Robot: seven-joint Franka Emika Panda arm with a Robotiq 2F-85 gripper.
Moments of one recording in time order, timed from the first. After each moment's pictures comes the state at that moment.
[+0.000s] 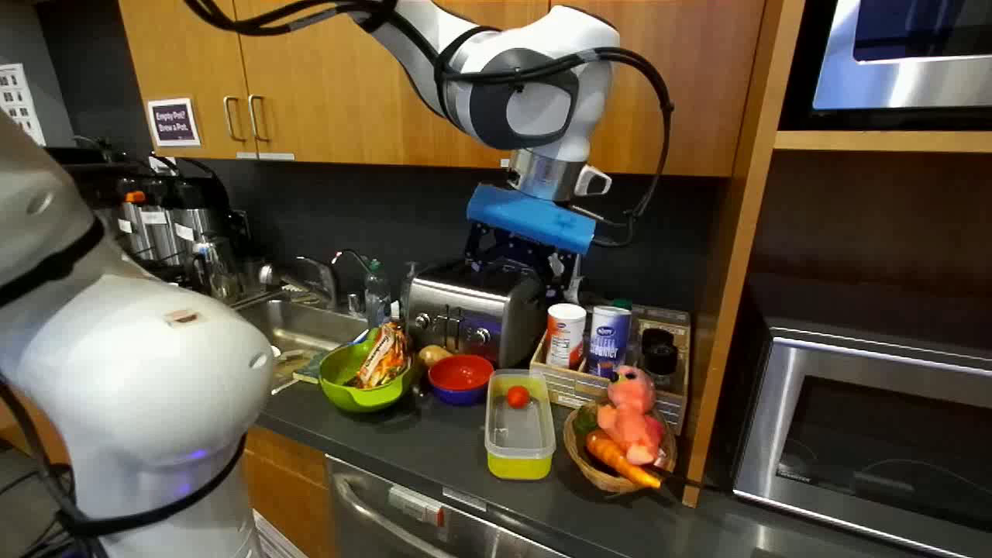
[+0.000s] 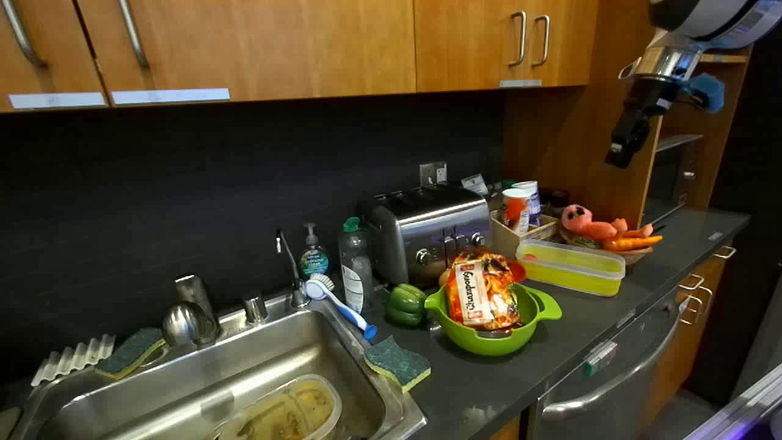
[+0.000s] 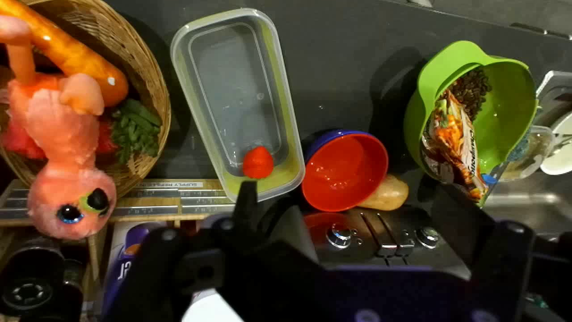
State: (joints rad) arm 0.06 -0.49 -0.46 -2.52 0.14 2.10 -0.72
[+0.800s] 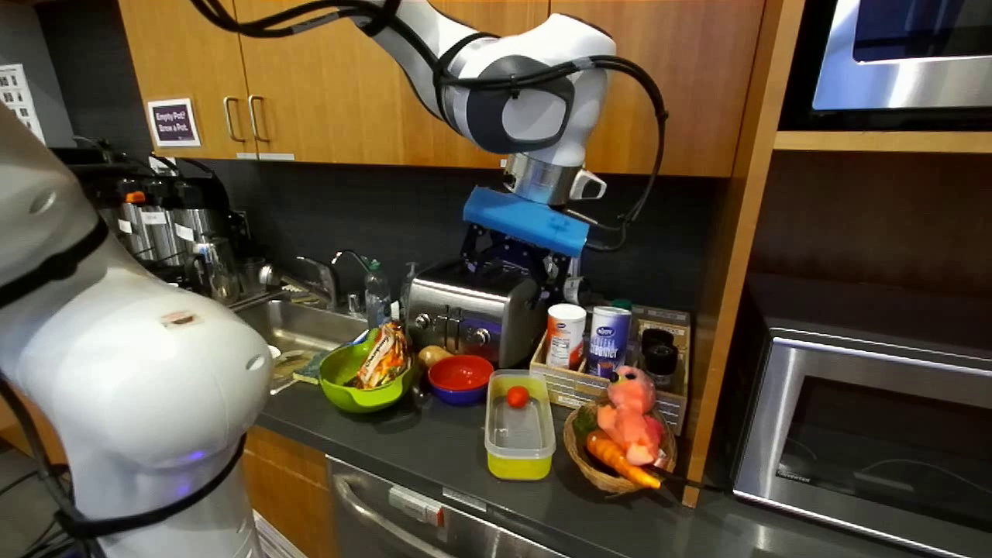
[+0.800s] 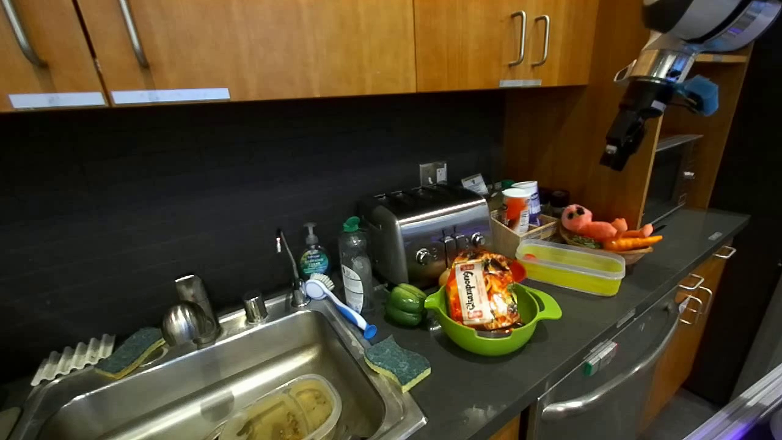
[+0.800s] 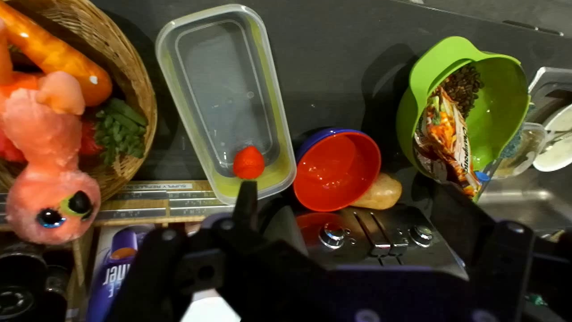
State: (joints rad) arm 0.05 -0.47 -0.43 -2.52 0.19 2.10 -0.73
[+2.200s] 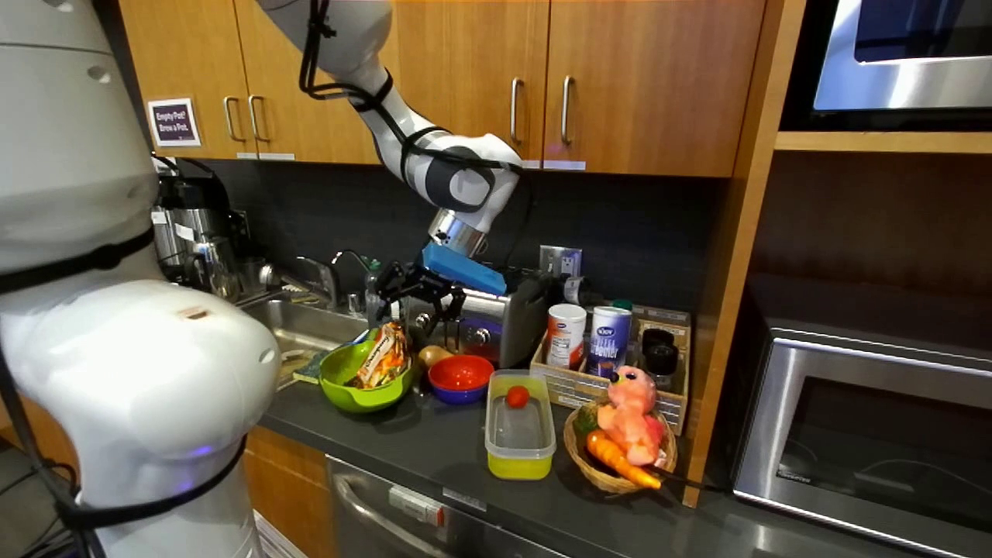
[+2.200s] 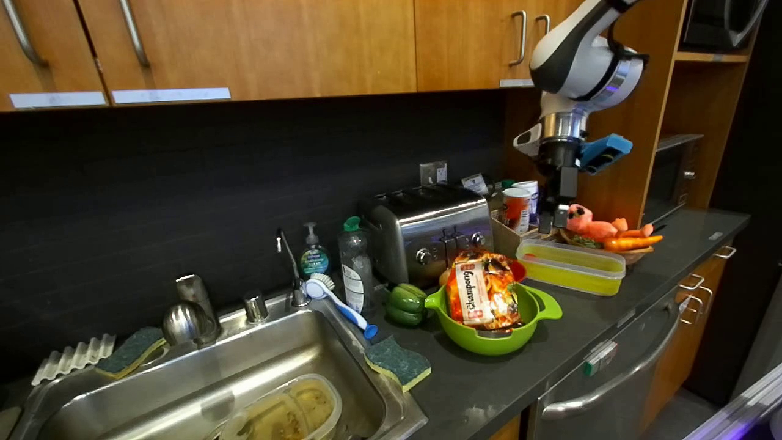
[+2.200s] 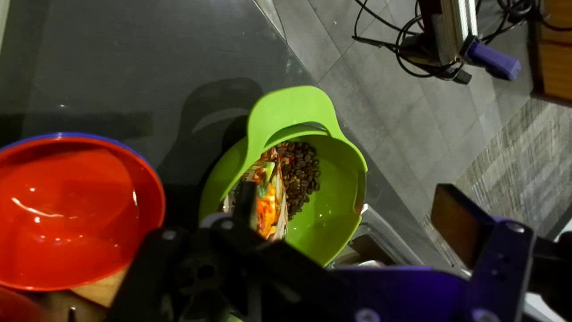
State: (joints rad) arm 0.12 -0.13 -0.11 -2.44 0.41 1.95 -1.18
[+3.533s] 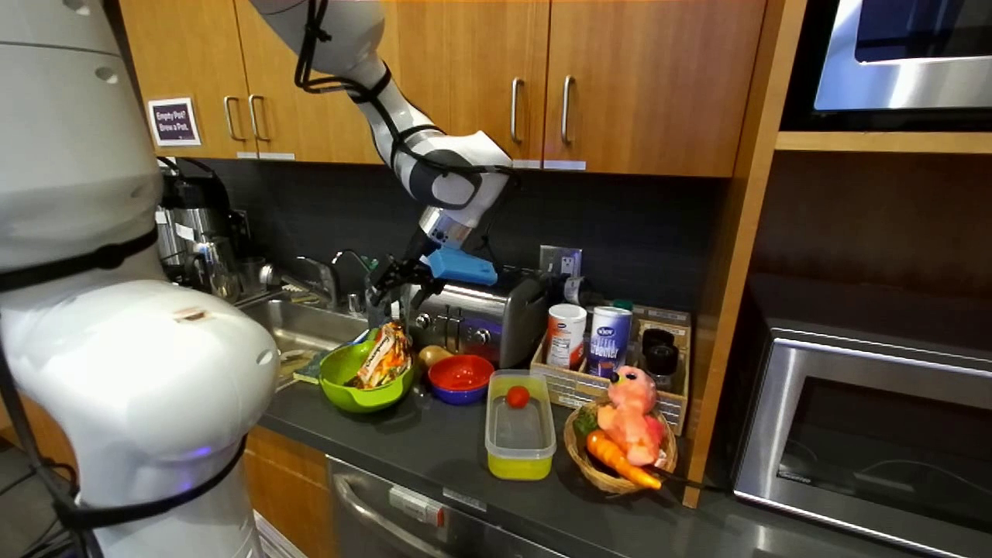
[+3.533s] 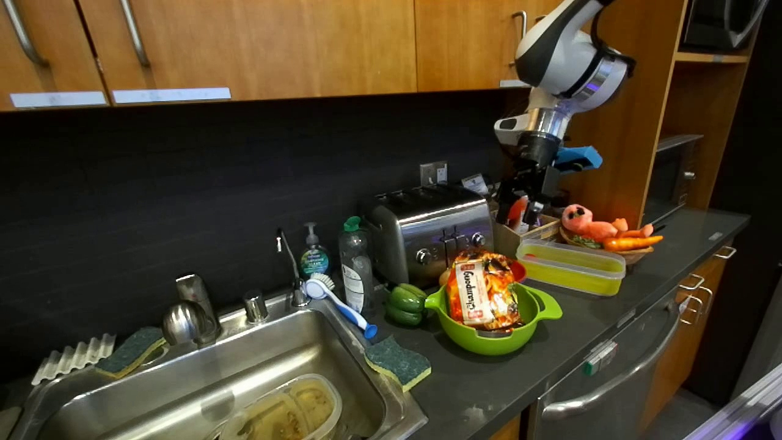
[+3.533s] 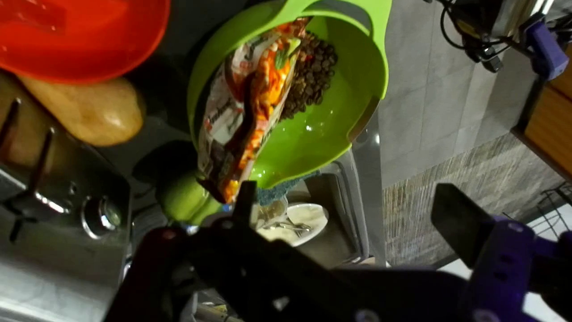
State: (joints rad) arm 0.10 -0.11 -0.02 -2.42 0.64 2.04 -1.63
